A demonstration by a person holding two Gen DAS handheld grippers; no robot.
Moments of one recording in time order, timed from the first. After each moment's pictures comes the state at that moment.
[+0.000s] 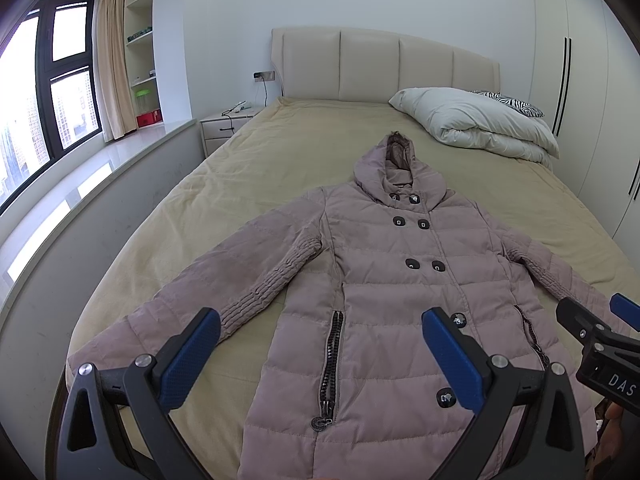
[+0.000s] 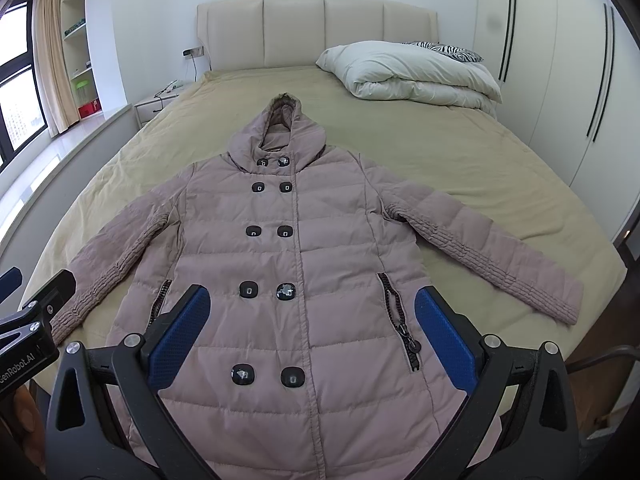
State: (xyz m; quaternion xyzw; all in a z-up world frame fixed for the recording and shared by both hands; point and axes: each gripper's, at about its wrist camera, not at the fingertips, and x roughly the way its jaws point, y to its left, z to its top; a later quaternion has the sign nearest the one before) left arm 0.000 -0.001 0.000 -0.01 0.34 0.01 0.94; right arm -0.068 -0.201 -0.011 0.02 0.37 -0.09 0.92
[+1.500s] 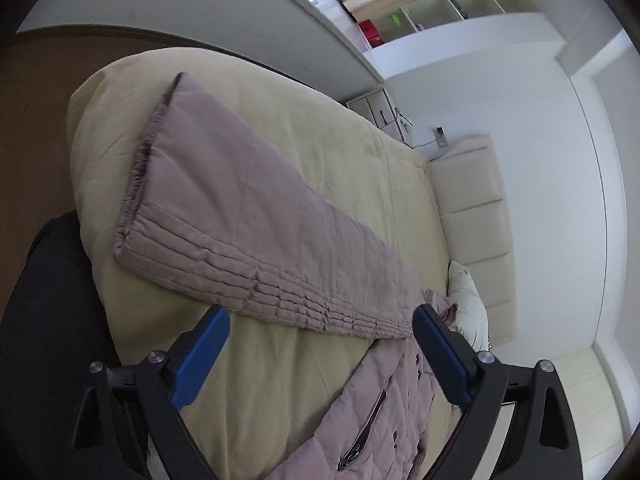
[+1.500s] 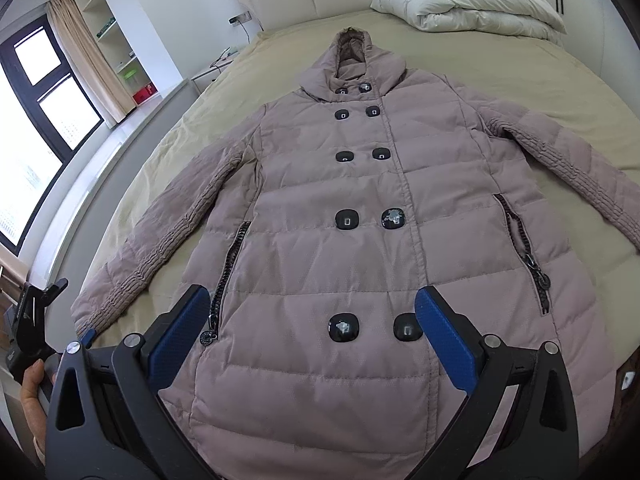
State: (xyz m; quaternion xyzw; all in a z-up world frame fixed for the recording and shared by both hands) left arm -0.077 0.283 -0.160 -0.59 0.26 0.11 0.76; right arm -0.049 -0.167 -0.086 0.13 0.45 0.05 0.88
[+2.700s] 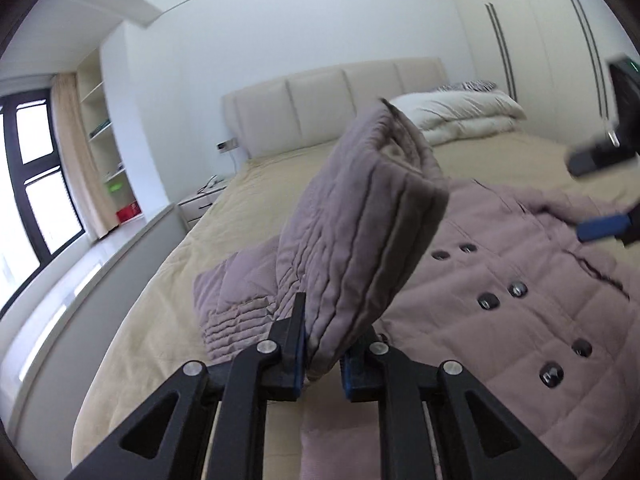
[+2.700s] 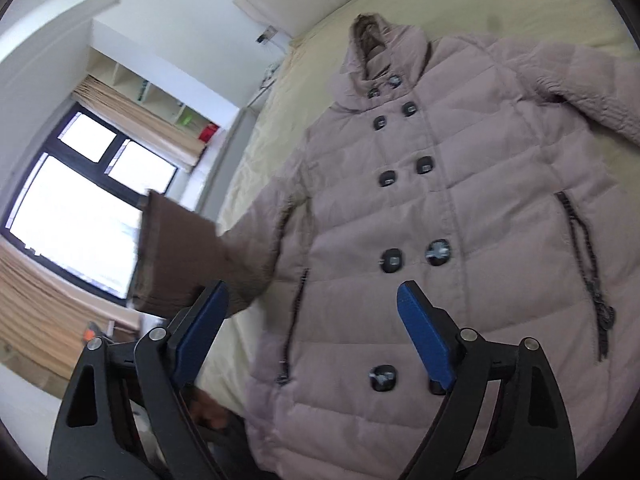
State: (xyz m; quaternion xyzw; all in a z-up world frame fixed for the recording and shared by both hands) left arm 0.002 0.024 -0.095 0.15 0.23 -0.06 0.96; right arm 0.019 -0.255 -0.088 0.34 0.44 0.21 0.80
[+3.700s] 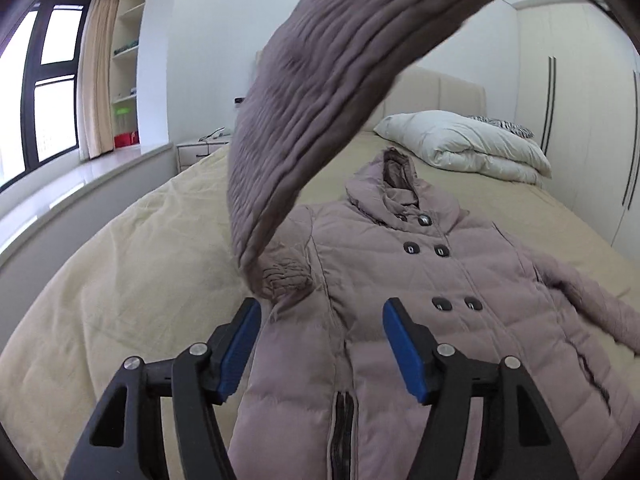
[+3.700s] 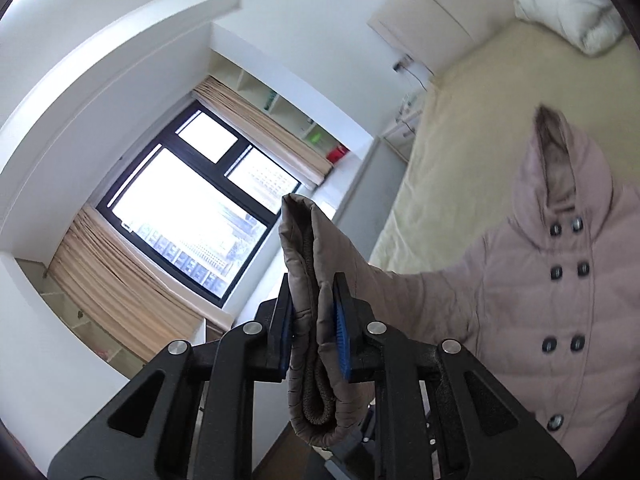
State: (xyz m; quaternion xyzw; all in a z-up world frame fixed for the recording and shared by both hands) left arm 0.113 0.015 -0.098 -0.03 0.27 -0.03 0.96; right arm 0.154 -0.195 0.125 0.32 0.30 0.38 0.81
